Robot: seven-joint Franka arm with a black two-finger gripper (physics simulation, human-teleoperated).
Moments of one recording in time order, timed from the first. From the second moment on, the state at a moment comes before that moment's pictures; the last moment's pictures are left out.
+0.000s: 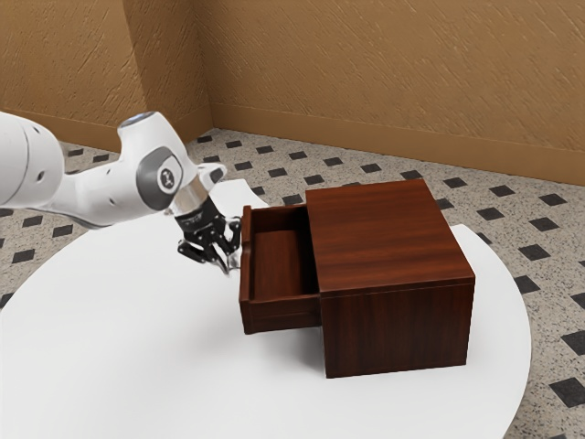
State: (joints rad) arm -0.24 0.19 0.27 -2.07 -0.44 2.33 -0.33
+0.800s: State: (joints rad) arm -0.24 0.15 0.31 -2.12 -0.44 2.33 -0.33
